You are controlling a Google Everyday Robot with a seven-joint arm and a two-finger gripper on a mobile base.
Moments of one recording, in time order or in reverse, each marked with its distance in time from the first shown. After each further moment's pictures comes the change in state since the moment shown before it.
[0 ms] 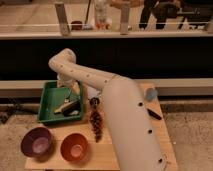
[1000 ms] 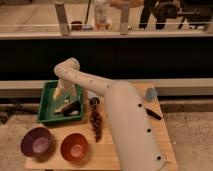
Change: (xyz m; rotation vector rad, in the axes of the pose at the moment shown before) arm -0.032 -0.006 0.054 0.140 -0.104 -0.663
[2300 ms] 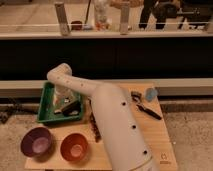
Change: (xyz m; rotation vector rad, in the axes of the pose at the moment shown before) arm -0.019 -0.009 0.037 -0.104 -0.092 -0.017
